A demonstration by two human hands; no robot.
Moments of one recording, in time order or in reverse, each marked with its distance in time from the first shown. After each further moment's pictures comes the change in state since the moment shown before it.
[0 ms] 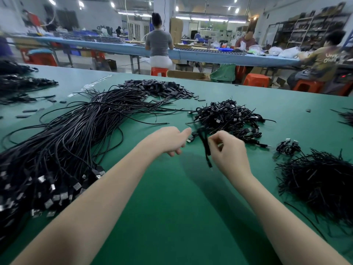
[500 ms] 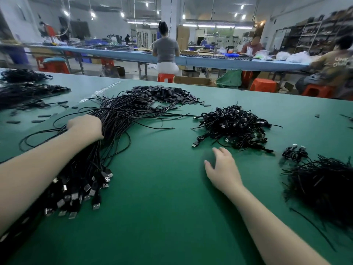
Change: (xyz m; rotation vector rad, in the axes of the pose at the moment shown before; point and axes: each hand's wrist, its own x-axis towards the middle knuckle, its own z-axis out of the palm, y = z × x) left_hand -0.015 -0.146 -0.112 0.768 0.315 -0.564; right_hand -0.014 0.017 0.033 -0.067 -0.305 0.232
